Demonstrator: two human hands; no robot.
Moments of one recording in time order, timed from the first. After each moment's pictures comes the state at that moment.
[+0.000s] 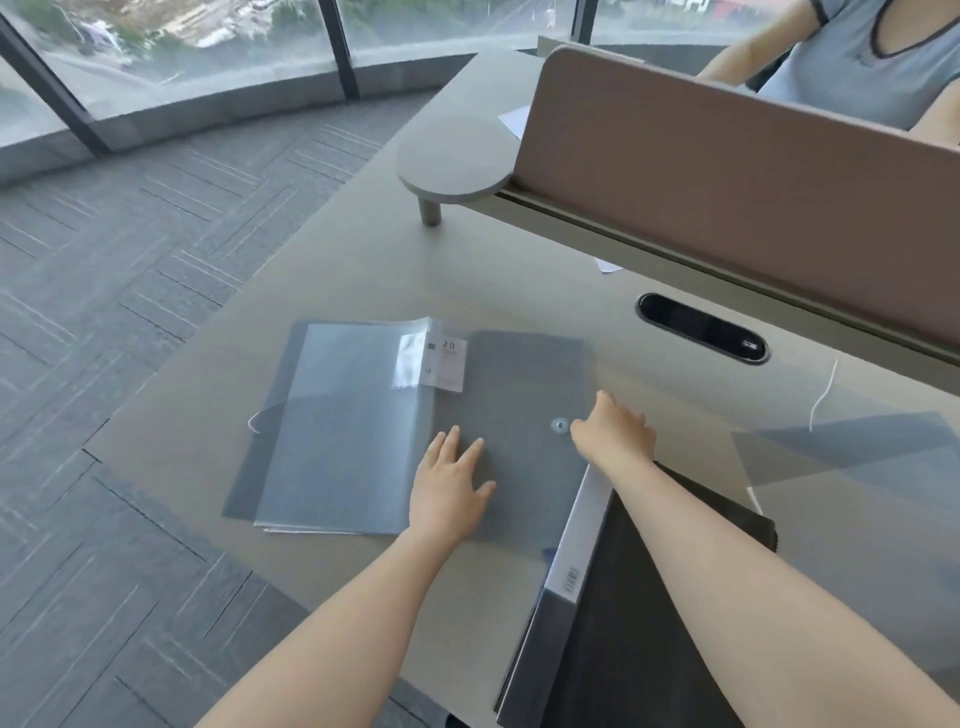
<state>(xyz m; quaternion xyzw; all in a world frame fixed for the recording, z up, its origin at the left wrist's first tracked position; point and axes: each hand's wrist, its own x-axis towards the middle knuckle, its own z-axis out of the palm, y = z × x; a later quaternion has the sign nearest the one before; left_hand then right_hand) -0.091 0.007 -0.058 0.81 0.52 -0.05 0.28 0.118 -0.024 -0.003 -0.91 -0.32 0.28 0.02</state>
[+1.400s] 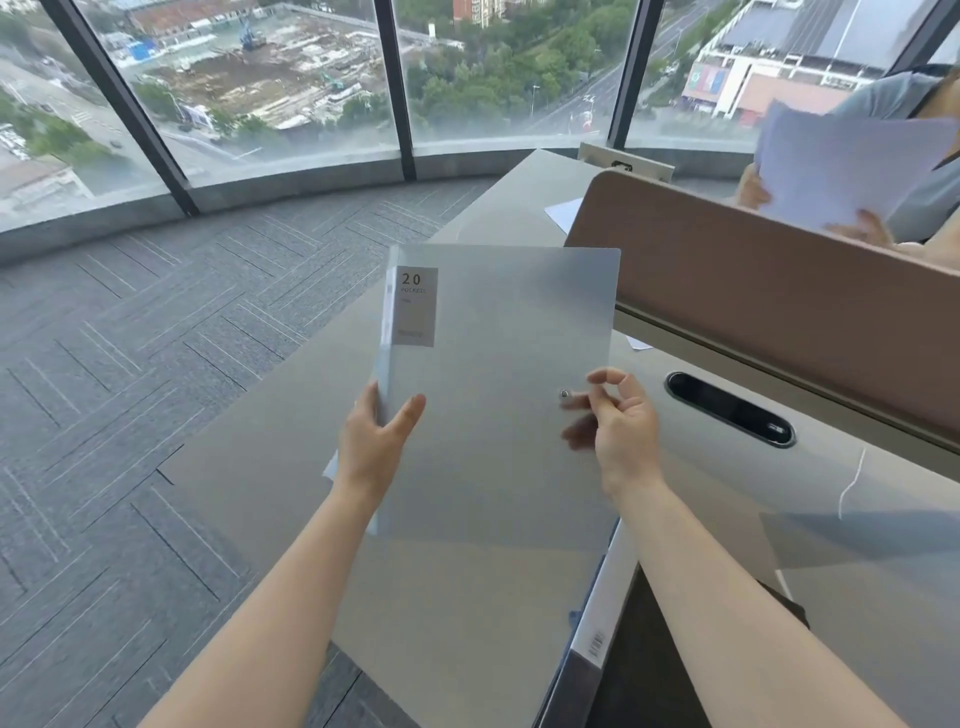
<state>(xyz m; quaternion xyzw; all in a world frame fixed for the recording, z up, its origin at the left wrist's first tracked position) -0.169 0.095 0.069 0.56 0.58 0.35 0.48 0.072 0.009 0.093 -0.63 -0.22 0.39 0.64</state>
